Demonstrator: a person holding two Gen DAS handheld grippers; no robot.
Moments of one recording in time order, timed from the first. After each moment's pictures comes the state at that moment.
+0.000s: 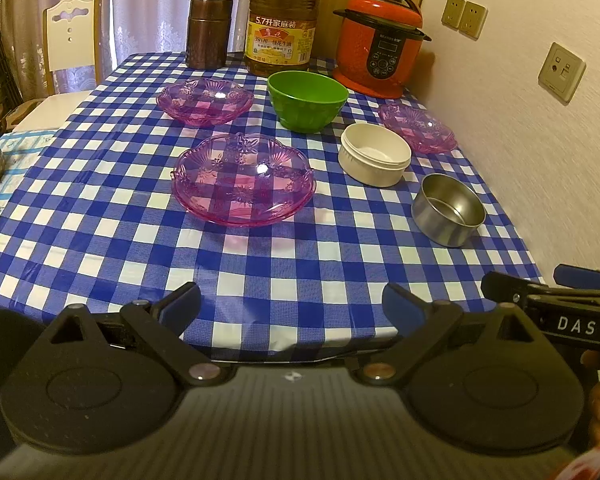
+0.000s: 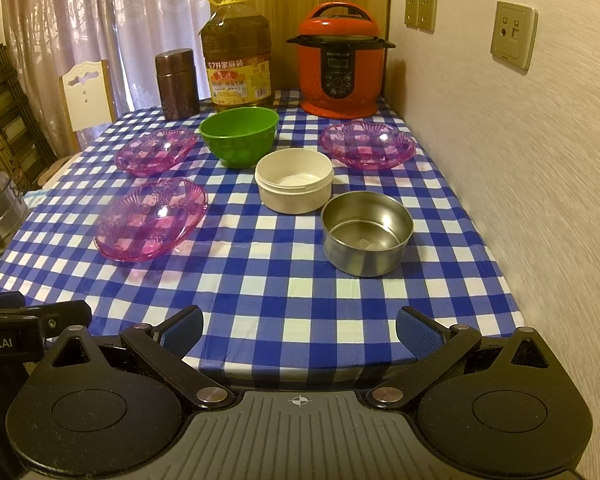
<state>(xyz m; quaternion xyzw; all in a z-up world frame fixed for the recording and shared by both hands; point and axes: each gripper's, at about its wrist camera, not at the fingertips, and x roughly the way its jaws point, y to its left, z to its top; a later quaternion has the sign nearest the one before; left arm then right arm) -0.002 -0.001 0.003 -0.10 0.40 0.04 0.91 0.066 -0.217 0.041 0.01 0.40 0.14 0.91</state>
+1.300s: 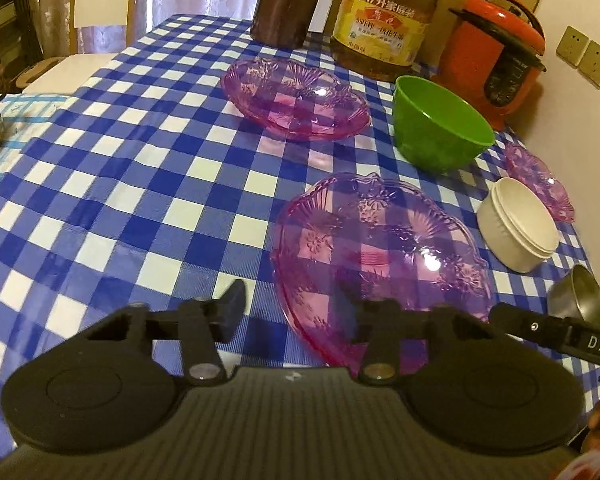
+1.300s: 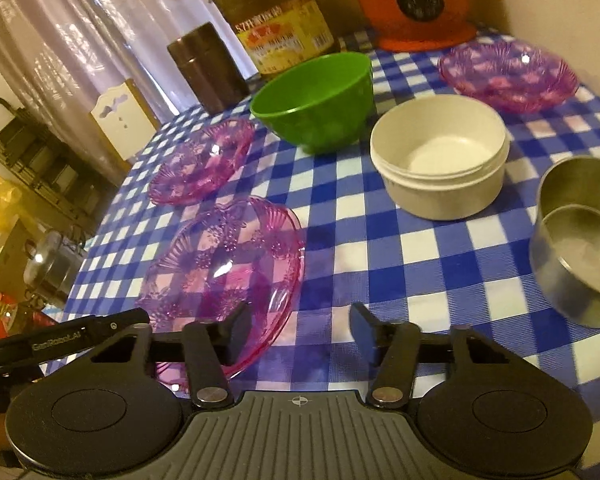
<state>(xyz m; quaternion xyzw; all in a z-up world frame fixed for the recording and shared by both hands) 0.156 0.151 -0.084 -0.16 0.41 0.09 0.89 0.227 -0.116 -0.054 0.18 0.45 0.23 0.84</state>
